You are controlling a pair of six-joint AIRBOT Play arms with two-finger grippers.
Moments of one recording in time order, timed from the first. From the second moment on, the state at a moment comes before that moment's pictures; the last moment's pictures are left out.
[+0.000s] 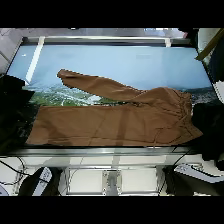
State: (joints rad) left arm 0.55 -0.85 0.75 1.54 -0.86 -1.77; right arm -1.00 -1.25 1.09 -1.14 1.46 1.24
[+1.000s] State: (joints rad) left arm 0.17 -1.89 1.57 0.93 -0.88 -1.63; right arm -0.45 -1.20 1.31 -0.82 1.10 1.21
